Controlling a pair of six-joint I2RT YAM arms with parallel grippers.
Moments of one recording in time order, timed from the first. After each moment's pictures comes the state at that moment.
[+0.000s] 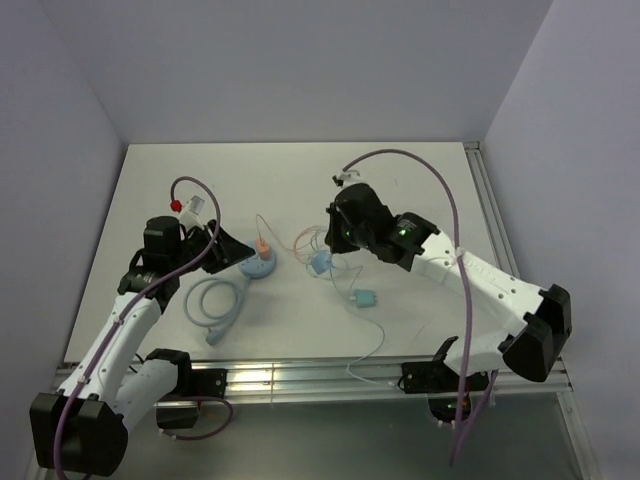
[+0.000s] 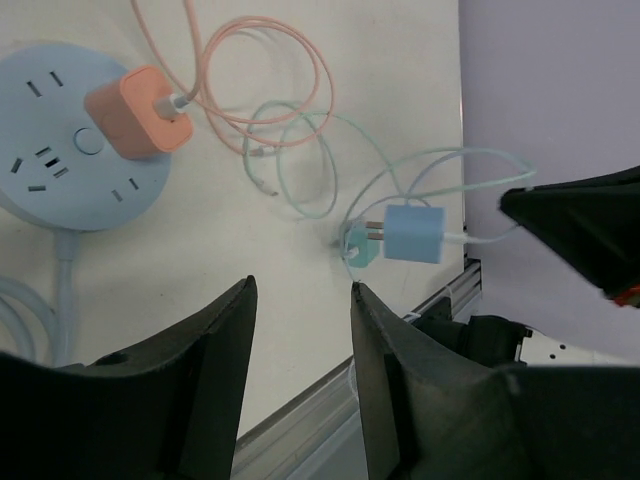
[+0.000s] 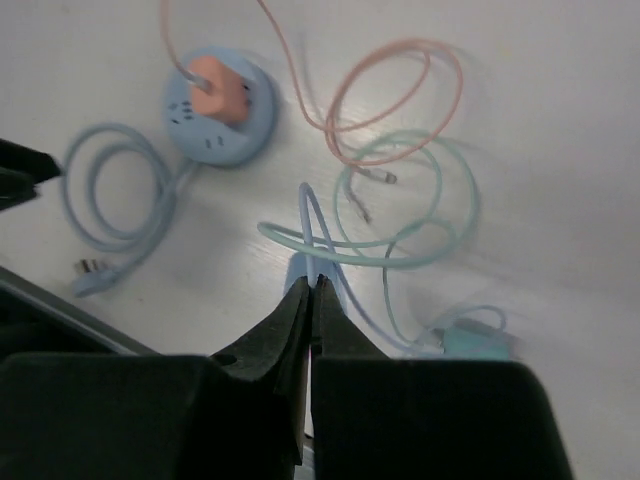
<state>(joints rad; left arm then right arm) -0.16 0.90 0.63 -0.27 0.56 -0.72 0.82 1.34 1.18 -0.62 0.17 0.56</state>
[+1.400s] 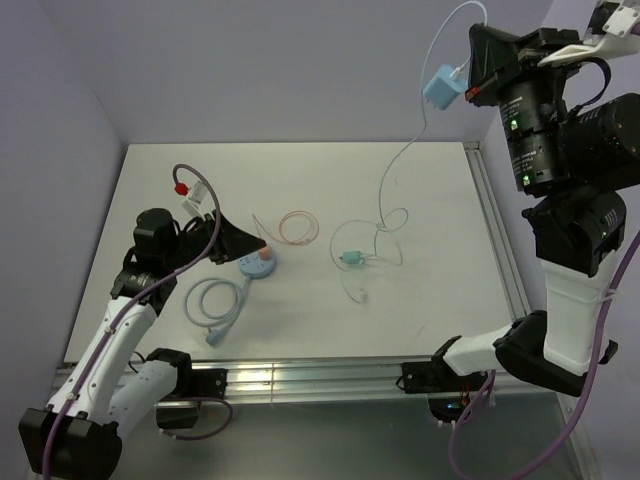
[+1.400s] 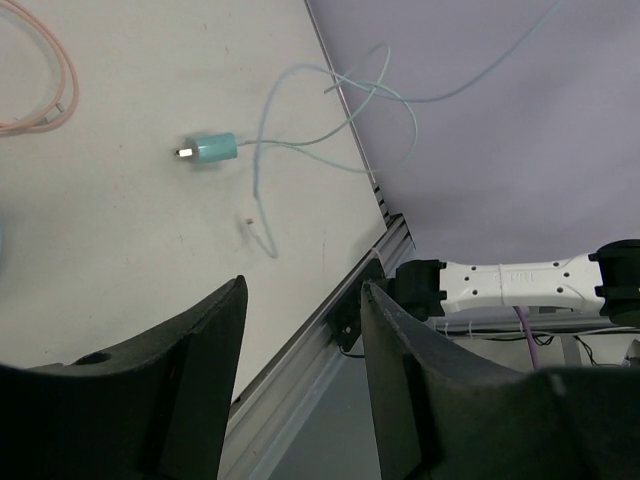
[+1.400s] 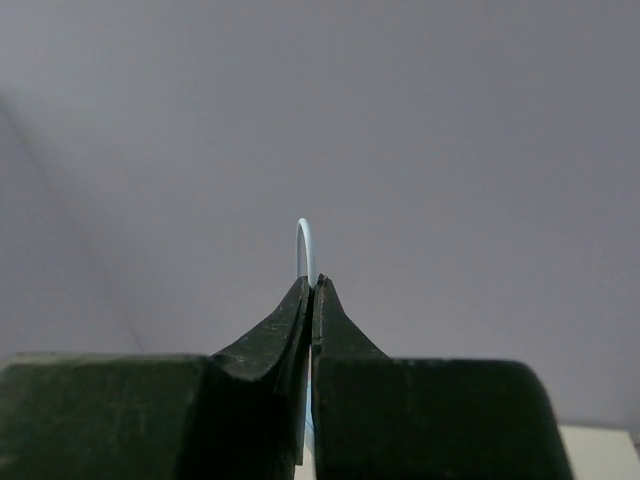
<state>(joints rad) -0.22 0.85 0.73 -0.15 0.75 -0.76 0.64 1.35 2.38 -0.57 0.44 0.03</state>
